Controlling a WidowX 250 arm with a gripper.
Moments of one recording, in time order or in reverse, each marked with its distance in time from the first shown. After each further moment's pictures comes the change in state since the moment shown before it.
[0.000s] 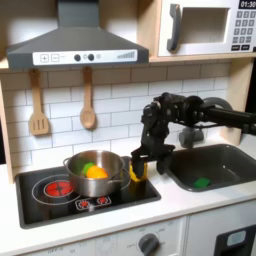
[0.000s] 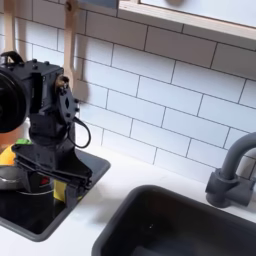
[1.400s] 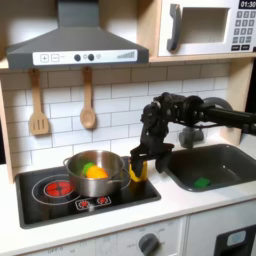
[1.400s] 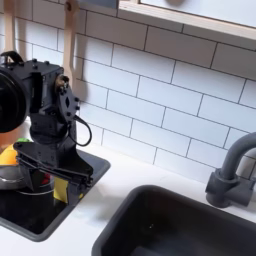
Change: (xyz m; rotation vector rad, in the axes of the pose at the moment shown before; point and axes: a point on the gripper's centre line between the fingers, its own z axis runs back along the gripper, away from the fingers) arm 0.005 0.001 0.000 0.002 -0.034 0.001
